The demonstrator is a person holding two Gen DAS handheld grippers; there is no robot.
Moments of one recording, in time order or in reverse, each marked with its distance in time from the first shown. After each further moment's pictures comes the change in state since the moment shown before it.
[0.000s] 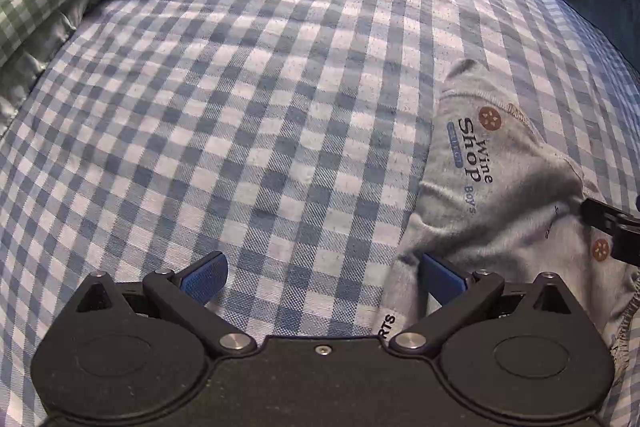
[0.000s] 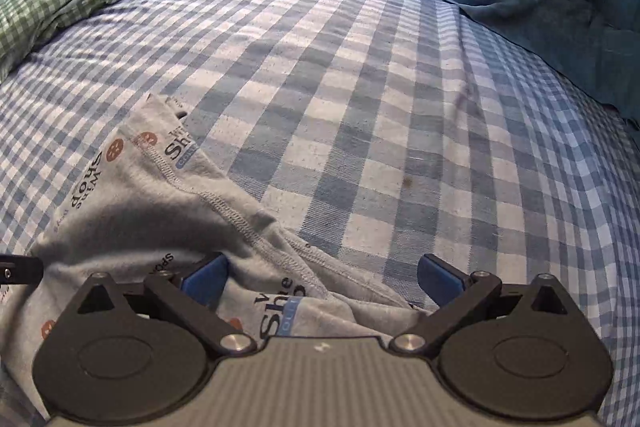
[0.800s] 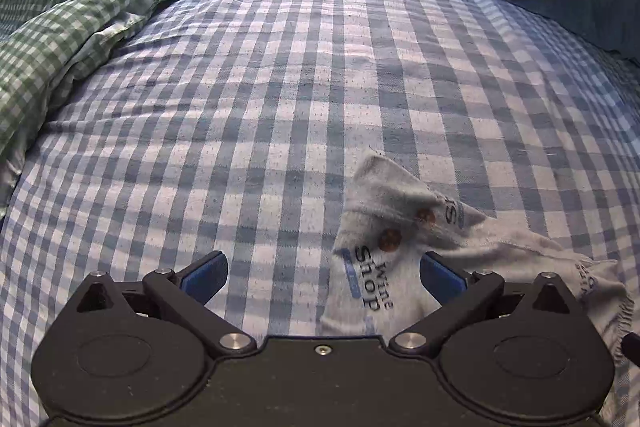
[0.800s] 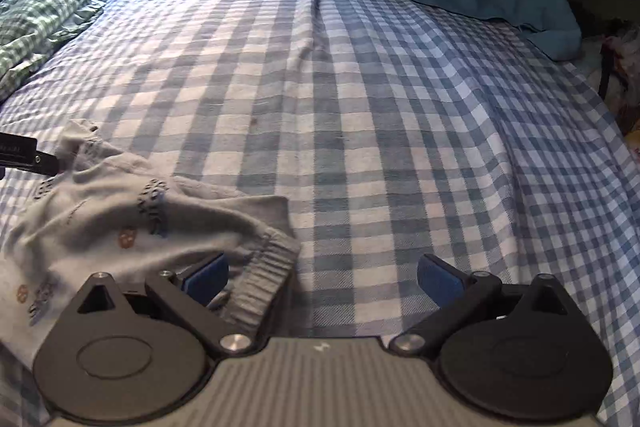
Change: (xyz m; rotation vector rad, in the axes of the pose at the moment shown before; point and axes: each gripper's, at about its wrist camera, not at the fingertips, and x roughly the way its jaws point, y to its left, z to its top) left arm 0.001 -0.066 0.044 0.197 -0.116 -0.016; right arm -0.051 -0.056 -0.077 0.229 0.026 -0.114
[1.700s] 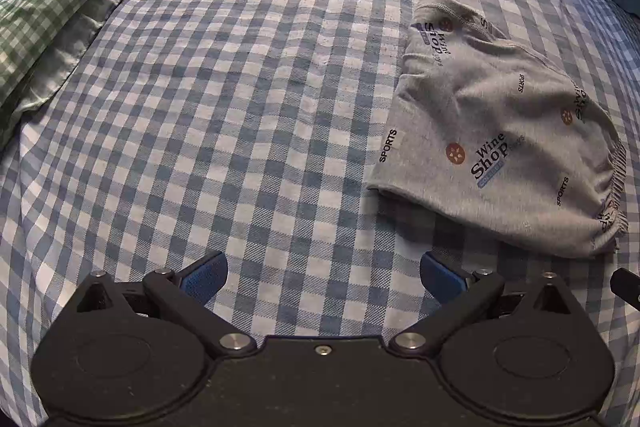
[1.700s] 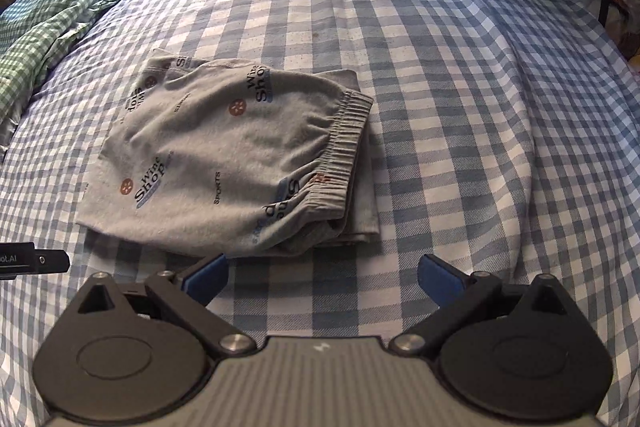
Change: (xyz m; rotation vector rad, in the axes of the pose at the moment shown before) left arm -0.102 0.039 -0.135 -0.118 0.236 0.060; right arm -0.081 0.036 -0.066 0.098 0.148 0.086
